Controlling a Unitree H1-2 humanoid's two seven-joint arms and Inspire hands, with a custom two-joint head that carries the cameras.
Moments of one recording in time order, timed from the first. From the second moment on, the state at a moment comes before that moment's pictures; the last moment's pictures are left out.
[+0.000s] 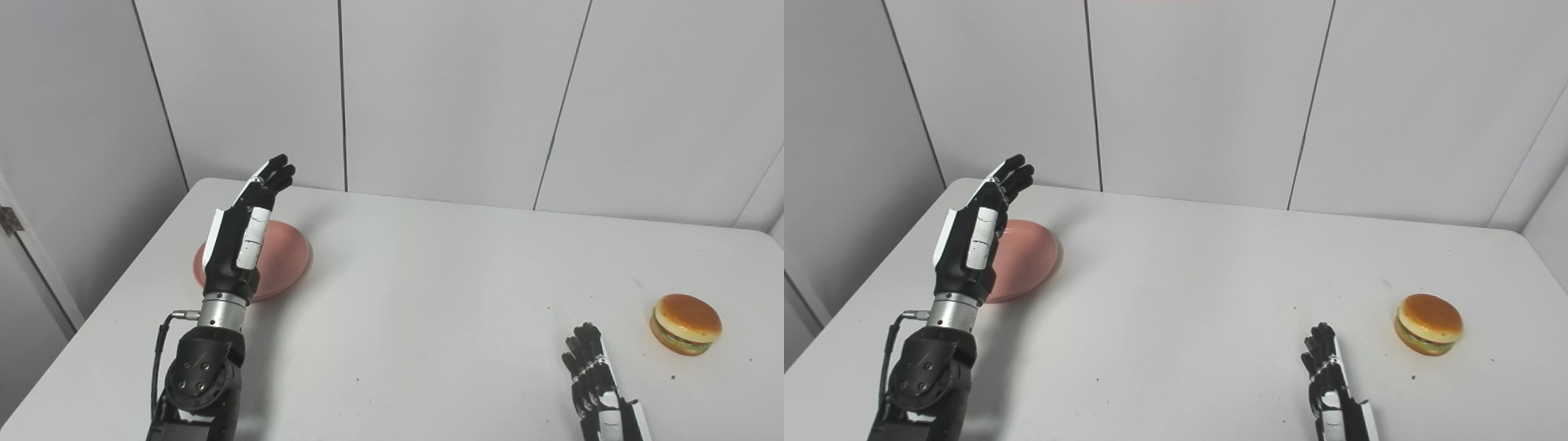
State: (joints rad) left arm -0.29 0.19 0.15 -0.05 -0.04 -0.06 0.02; right arm 0.10 0.00 0.00 0.01 0.12 -0.31 0.20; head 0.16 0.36
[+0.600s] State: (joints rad) left arm -0.42 0.35 0.21 0.28 0.13 -0.30 0.10; right arm 0.10 0.00 0.01 0.01 0.12 -0.31 0.20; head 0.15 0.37
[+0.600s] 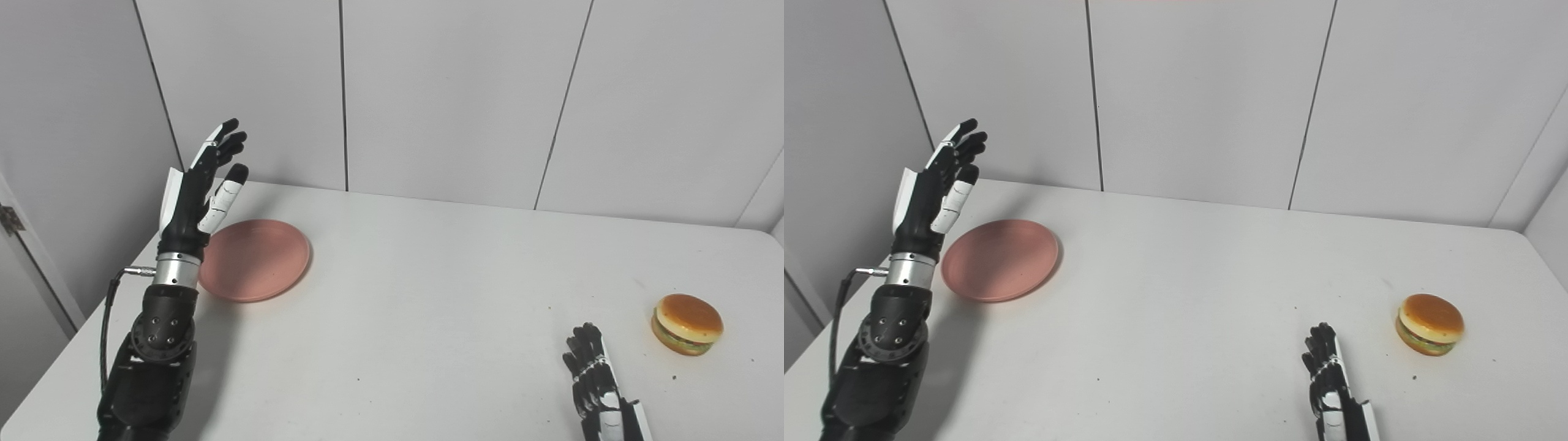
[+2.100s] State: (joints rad) left arm -0.57 0.40 0.30 0.99 -0.13 -0.43 -0.08; right arm 0.10 0.00 0.01 0.01 0.12 -0.31 0.20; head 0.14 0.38
